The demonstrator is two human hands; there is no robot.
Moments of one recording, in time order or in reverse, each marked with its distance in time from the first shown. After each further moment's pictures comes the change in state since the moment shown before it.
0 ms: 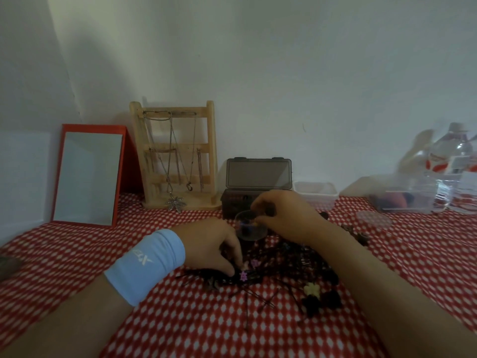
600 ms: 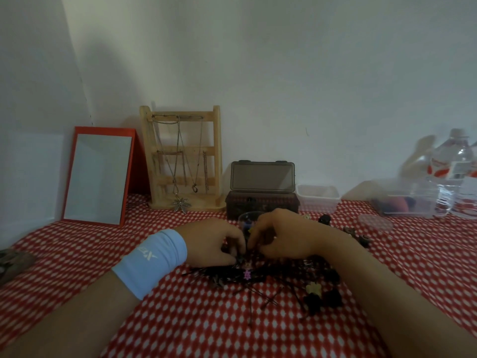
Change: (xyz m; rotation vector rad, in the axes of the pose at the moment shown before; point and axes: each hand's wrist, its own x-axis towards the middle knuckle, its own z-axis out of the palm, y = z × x) left_hand -0.004 -0.006 0.003 -0.035 0.071 -0.021; right_hand -0.017 -0.016 -0.005 0.067 -0.410 -0.125
